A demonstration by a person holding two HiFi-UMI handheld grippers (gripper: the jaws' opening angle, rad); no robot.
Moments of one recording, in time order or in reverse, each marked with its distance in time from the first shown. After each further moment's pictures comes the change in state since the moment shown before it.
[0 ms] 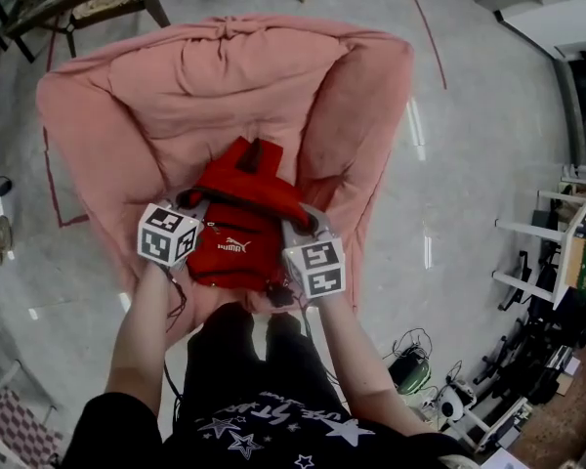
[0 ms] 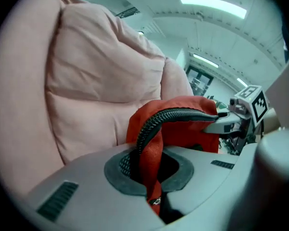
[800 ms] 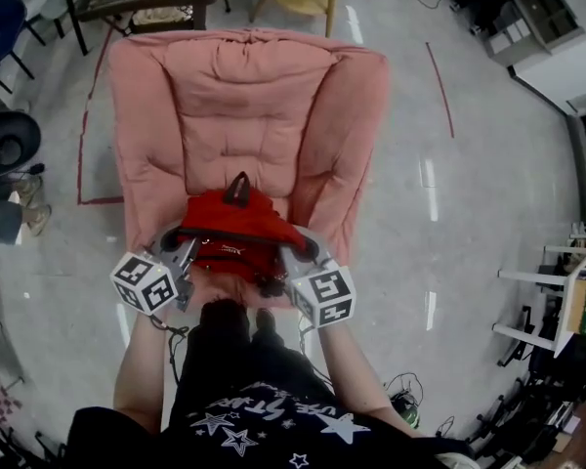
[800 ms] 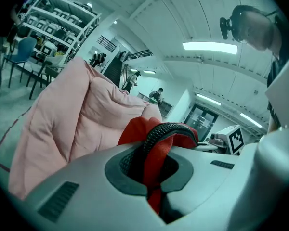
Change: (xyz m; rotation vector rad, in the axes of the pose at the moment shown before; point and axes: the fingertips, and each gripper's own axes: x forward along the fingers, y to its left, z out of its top) left arm -0.177 -0.163 -0.005 -0.217 -0.445 0.054; right arm -0.168 0.066 -0.001 -0.062 -0.253 0.228
